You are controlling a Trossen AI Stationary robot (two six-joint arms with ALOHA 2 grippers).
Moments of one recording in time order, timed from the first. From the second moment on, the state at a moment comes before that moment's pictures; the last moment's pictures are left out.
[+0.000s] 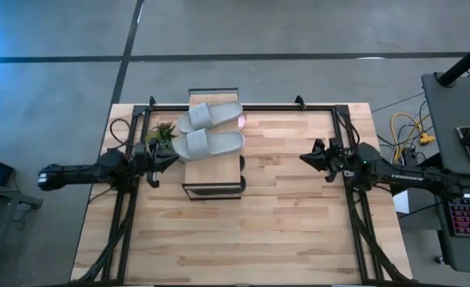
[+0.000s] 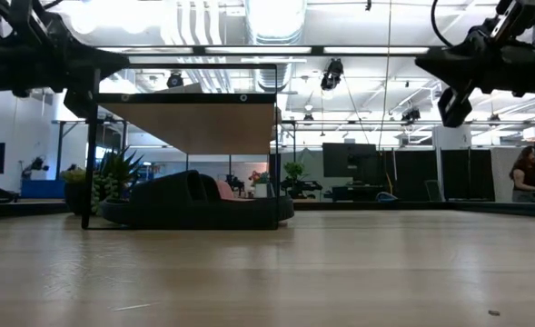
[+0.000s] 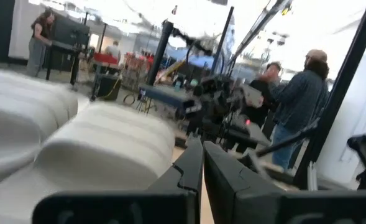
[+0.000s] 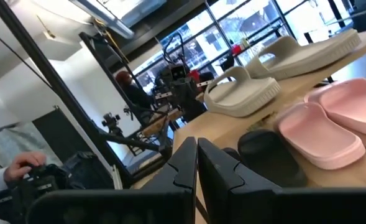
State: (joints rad) left arm 0.05 0.08 0.00 0.21 -0.15 -0.28; right arm -0.25 0.30 0.01 0.44 -0.21 0.60
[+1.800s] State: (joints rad) left arm 0.03 0.06 0.00 0.17 -0.04 0.00; right arm -0.17 0.28 0.01 0.45 -0.21 0.60
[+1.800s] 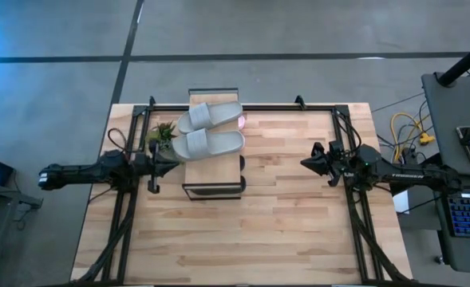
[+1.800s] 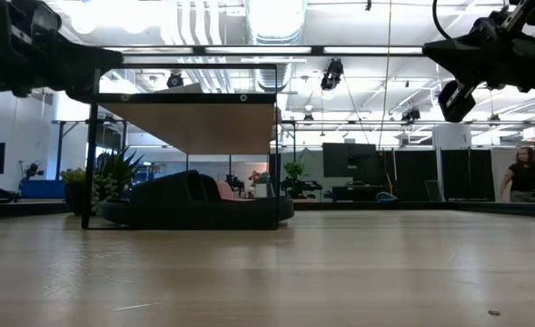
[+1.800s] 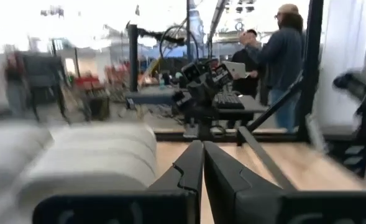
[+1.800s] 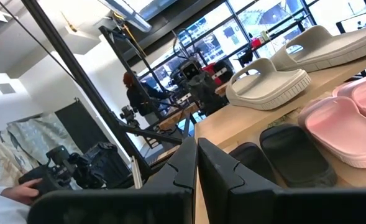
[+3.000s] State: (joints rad) left arm 0.03 0.07 0.01 0.04 -0.04 -0.02; right arm -0.17 0.28 0.01 0.45 -0.21 0.60
